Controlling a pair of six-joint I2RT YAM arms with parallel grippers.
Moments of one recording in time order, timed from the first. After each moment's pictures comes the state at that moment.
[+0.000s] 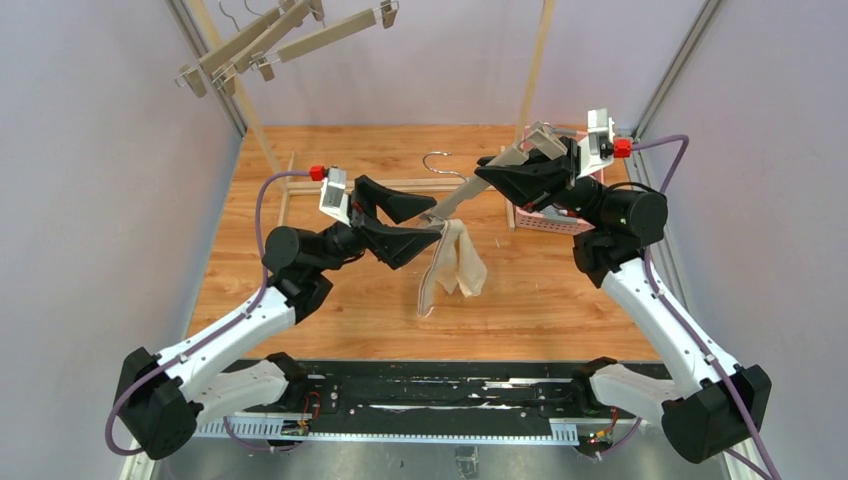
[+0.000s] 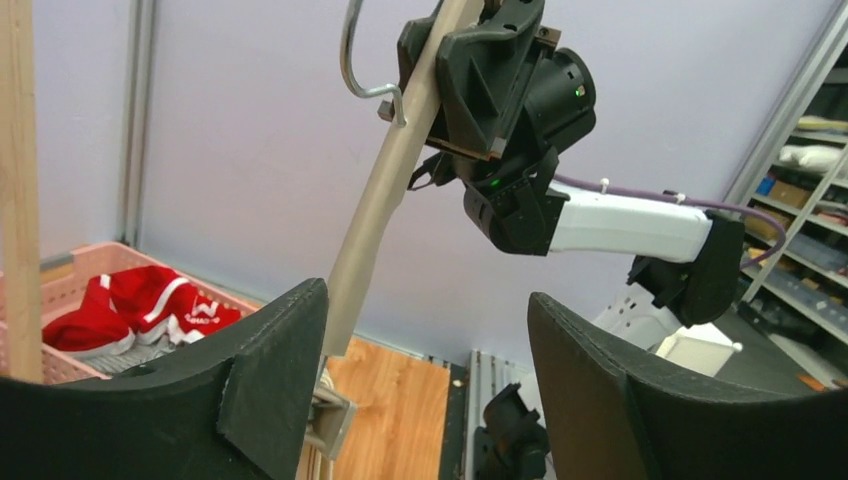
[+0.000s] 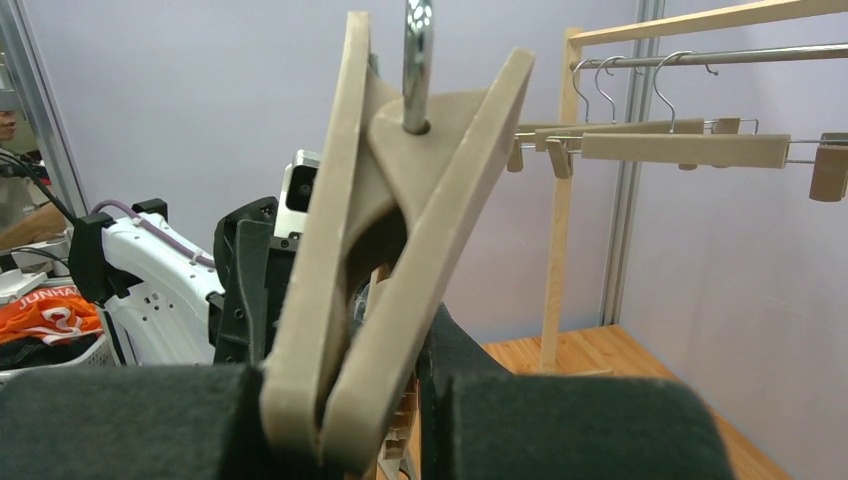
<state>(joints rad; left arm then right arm) -0.68 1.02 0.71 0.91 0.52 -0.67 0.40 1.09 1.00 0.89 -0.81 0.66</state>
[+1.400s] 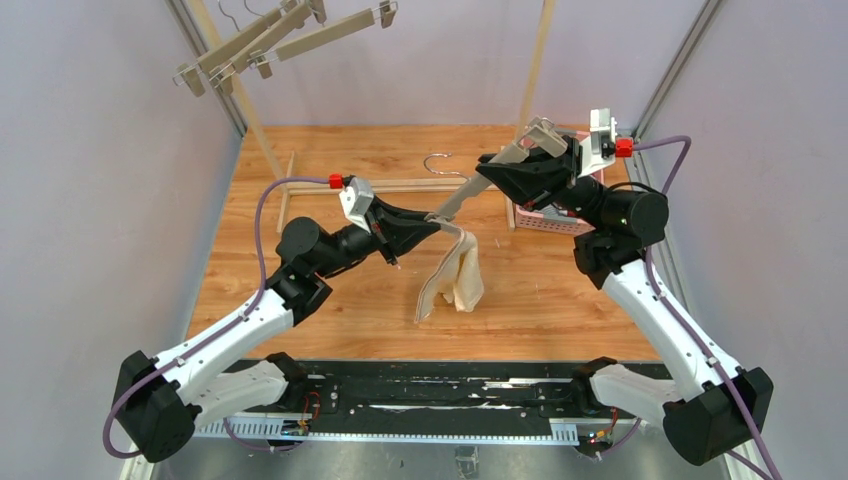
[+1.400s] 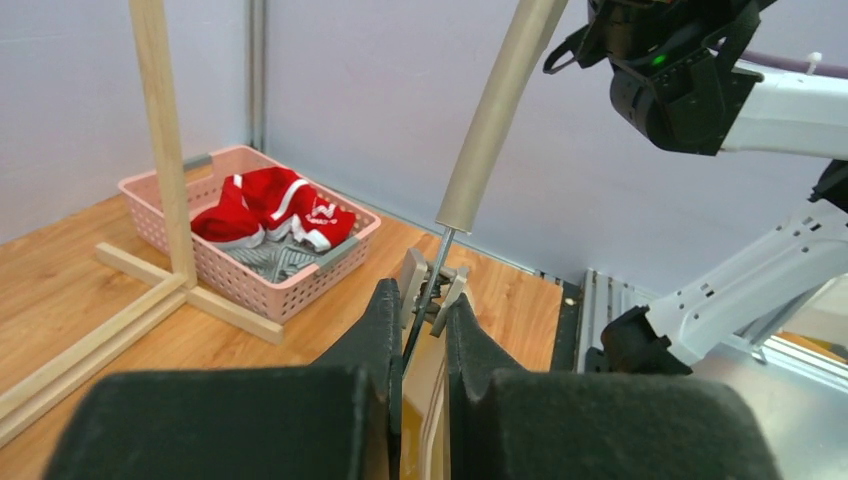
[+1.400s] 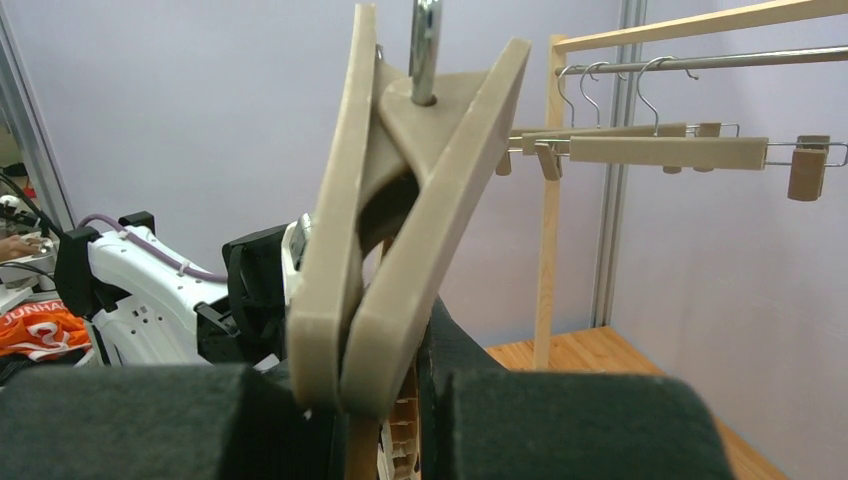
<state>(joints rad) -0.68 0.98 0.70 0.58 0.44 -0.36 0.41 1.08 1.00 0.87 -0.77 0.64</state>
